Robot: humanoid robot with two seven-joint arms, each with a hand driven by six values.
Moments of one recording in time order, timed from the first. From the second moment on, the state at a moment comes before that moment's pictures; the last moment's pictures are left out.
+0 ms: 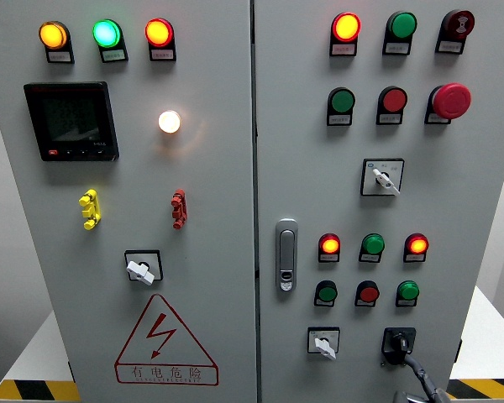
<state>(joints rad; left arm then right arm) -0.04 -0.09 0.02 -0.19 0.04 0.09 0.03 0.19 0.13 1.47 1.39 -1.39 0.11 0.04</state>
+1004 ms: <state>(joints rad) -0.04 -0.09 0.02 -0.19 0.04 0.09 0.03 0.19 0.13 1.44 1.41 -1.39 0.11 0.03</state>
